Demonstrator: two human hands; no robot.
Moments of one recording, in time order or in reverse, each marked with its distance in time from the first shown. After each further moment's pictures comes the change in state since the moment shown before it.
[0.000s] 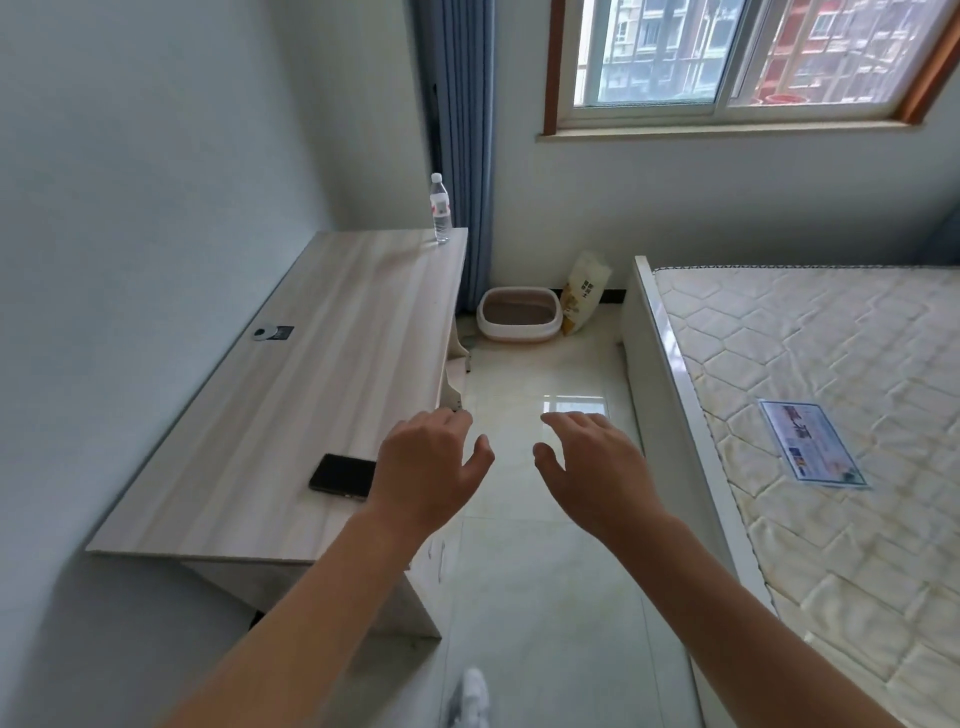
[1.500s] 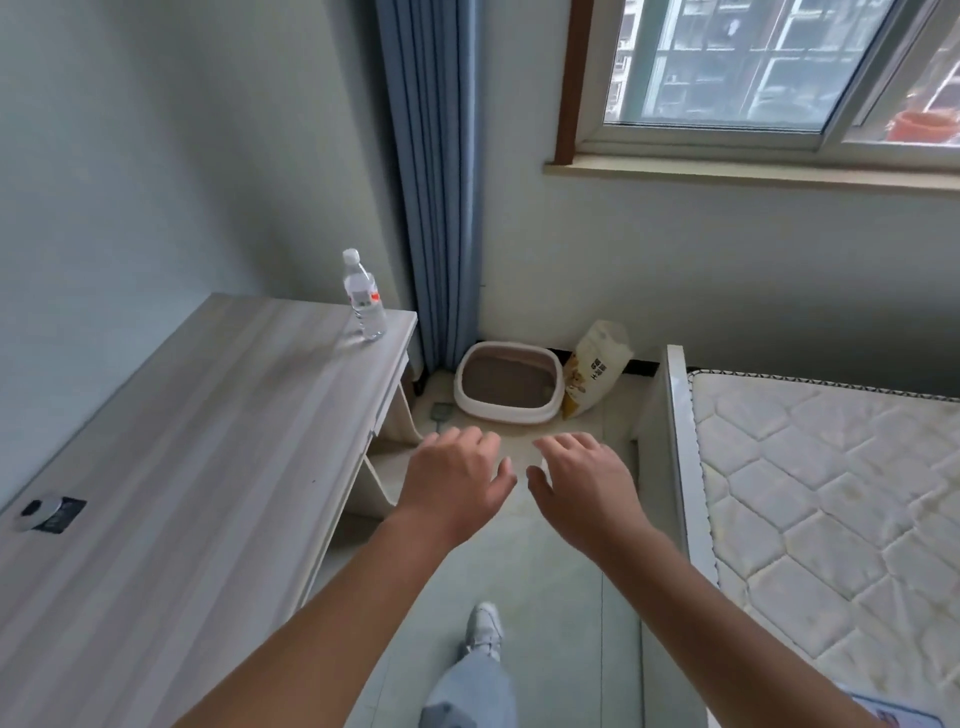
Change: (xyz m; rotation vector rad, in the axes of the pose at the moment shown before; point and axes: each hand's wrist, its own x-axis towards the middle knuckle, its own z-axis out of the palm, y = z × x) left_hand 0.621 0.009 0.294 0.121 -0.091 0.020; right_hand 0.627 0.303 0.075 -0.082 -0.144 -0.152
